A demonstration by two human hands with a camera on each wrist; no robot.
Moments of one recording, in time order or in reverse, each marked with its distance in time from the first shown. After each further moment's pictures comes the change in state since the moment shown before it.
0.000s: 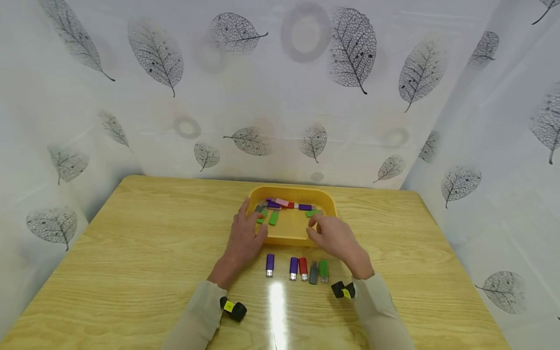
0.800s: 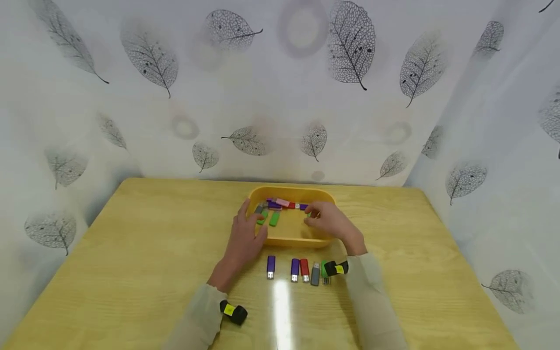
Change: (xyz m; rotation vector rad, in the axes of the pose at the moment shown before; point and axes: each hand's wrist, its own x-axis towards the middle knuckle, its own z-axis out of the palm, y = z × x) left_hand 0.002 0.001 0.001 0.004 -0.006 -0.018; right_hand 0.042 0.033 0.005 0.247 -0.150 0.039
